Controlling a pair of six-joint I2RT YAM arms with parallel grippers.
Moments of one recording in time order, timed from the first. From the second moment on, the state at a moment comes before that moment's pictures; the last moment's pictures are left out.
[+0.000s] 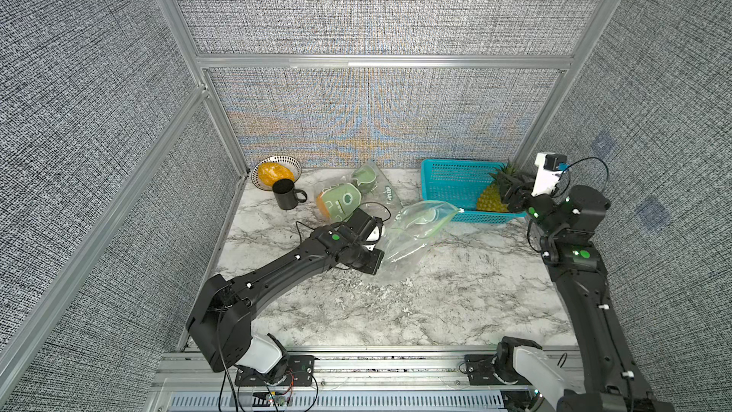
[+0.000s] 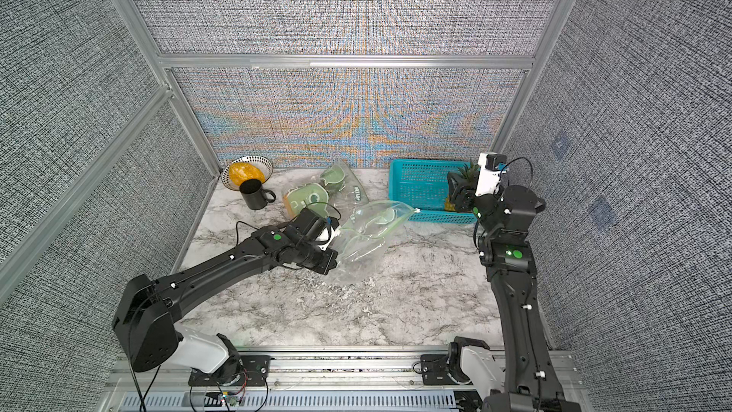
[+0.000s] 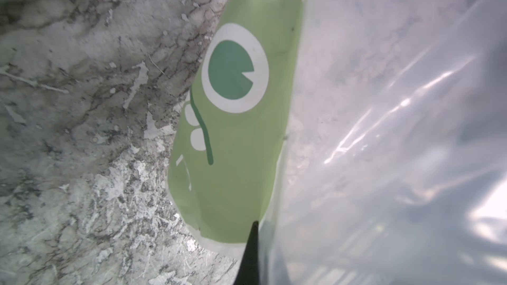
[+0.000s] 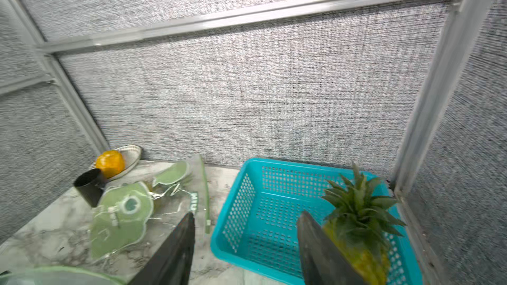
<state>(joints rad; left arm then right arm) -0.82 1.49 1.16 -0.73 0.19 -0.36 -0.15 0.96 1.01 -0.07 -0.43 0.13</state>
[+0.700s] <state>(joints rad) -1.19 1.86 1.55 -0.85 -0.27 -0.46 -0.13 0.85 1.11 -0.16 -0.56 0.21</state>
